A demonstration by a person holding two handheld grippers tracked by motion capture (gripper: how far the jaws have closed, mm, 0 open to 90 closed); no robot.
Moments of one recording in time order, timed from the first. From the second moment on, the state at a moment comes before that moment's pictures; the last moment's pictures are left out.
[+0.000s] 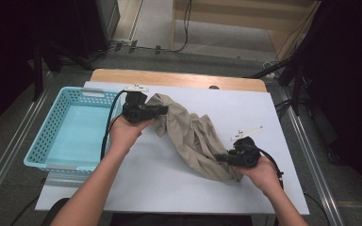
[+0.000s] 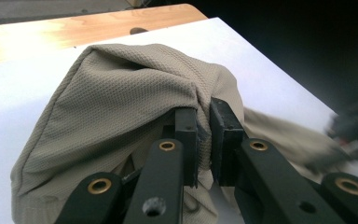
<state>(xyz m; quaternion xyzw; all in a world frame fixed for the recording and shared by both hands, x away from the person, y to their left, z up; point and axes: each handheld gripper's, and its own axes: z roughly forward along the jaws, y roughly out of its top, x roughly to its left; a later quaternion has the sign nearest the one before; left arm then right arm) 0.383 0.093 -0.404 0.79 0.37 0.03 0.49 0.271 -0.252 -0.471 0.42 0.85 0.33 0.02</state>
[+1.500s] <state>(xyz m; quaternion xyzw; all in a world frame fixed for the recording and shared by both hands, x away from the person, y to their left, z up) 0.383 0.091 -0.456 0.83 0.39 0.04 0.41 0.317 -0.203 -0.521 0.42 0.83 0.35 0.11</state>
